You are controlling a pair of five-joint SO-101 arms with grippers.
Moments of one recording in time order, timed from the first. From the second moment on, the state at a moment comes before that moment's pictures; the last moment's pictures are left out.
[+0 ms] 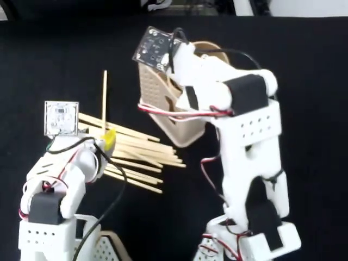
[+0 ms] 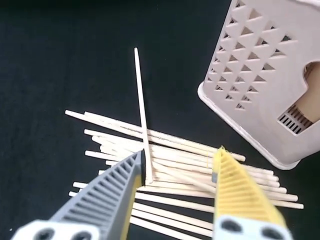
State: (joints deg) left arm -0.6 -79.5 59.4 64.1 2.1; right arm -19.4 -9.1 -24.5 99.1 44.0
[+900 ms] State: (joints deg) left arm -0.7 -79.4 59.8 64.1 2.1; right arm -19.2 -29.1 -20.5 99.1 45.4
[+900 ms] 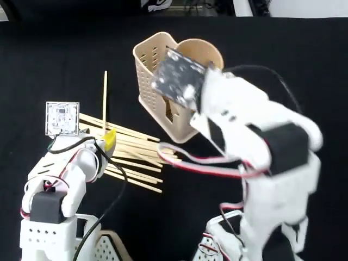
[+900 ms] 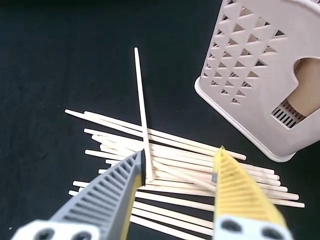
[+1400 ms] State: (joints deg) left arm -0.7 -79.4 61.3 64.1 2.1; right arm -8.3 -33.8 -3.8 82.9 34.0
